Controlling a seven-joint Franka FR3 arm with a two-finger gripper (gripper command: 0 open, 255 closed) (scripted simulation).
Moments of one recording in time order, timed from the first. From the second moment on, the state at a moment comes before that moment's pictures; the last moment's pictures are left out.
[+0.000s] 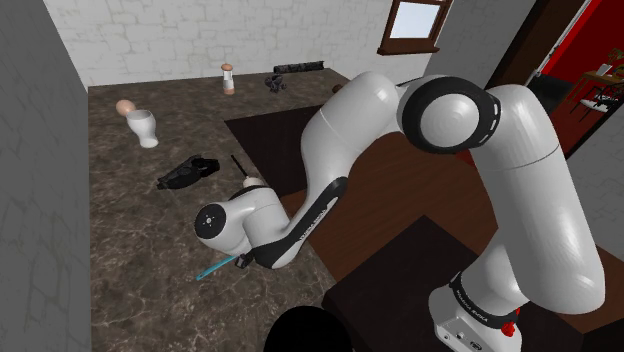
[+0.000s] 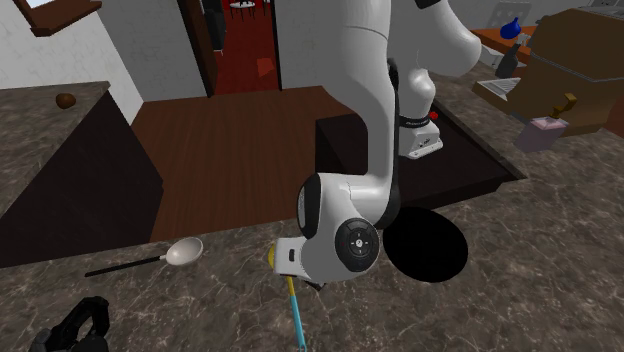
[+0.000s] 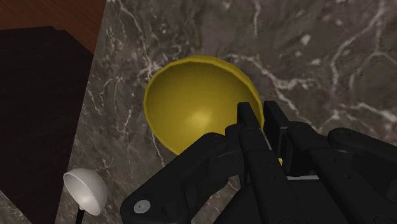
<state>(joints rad) 0.35 0.80 0.40 -1.85 -0.98 2.21 0.90</state>
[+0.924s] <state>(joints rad) 0.31 0.67 0.45 -1.89 -0.91 2.16 0.84</state>
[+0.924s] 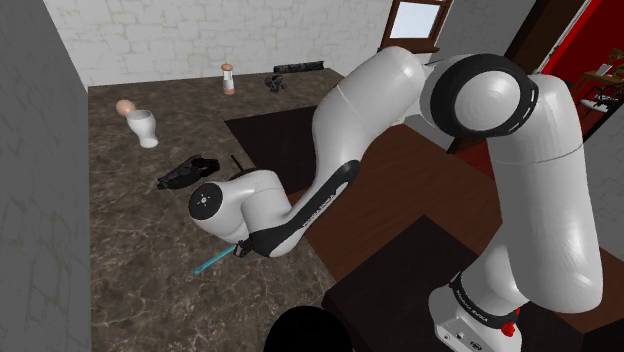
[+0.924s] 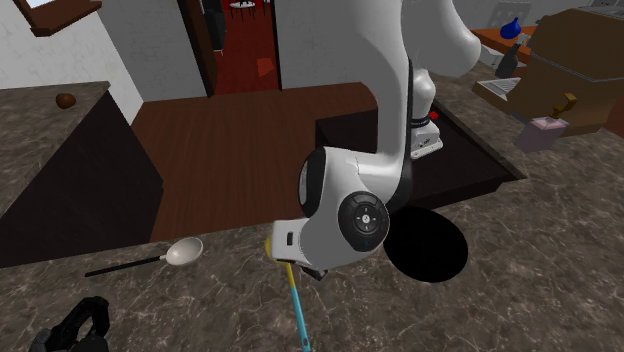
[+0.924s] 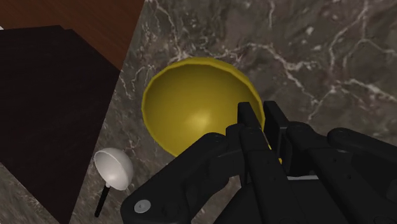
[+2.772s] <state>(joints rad) 0.26 0.30 0.61 -2.13 -0.68 2.07 0.77</state>
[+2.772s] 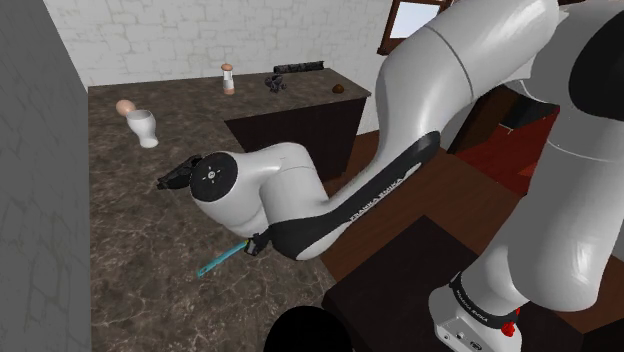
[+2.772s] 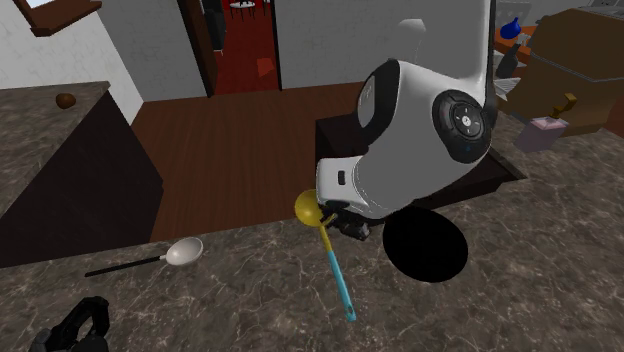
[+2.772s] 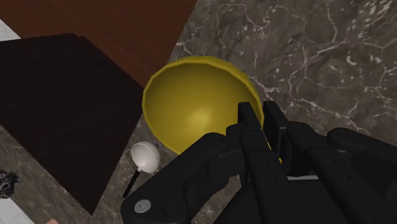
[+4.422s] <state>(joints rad) 0.45 -0.11 0.88 -2.55 -0.24 2.12 0.97</state>
